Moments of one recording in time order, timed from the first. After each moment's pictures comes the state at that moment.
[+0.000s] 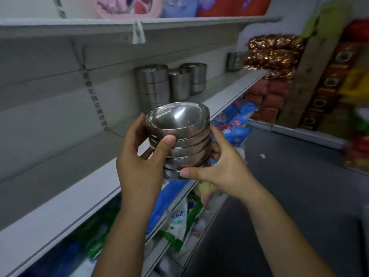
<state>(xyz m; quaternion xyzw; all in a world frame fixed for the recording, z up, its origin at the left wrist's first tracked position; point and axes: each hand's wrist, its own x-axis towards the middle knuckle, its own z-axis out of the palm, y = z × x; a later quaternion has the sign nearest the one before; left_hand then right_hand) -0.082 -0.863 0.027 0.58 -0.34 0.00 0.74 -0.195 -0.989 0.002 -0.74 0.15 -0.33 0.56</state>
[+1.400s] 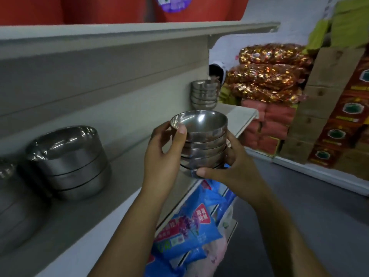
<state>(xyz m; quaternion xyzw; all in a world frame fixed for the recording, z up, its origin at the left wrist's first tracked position) 0.021 -1.572 0.029 0.62 -0.34 -0.12 0.69 -0.116 -1.680 -0.001 -0.73 0.20 -0.36 0.55</state>
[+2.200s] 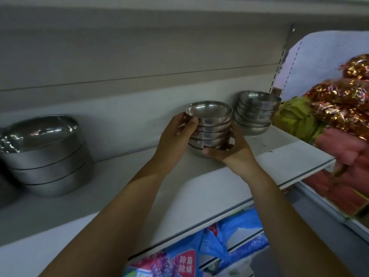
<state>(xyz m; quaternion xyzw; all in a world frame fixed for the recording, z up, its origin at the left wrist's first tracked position) 0.137 -1.742 0.005 0.71 -0.24 -0.05 0.66 0.058 -1.909 -0.028 -0.75 0.04 -0.26 0.61</state>
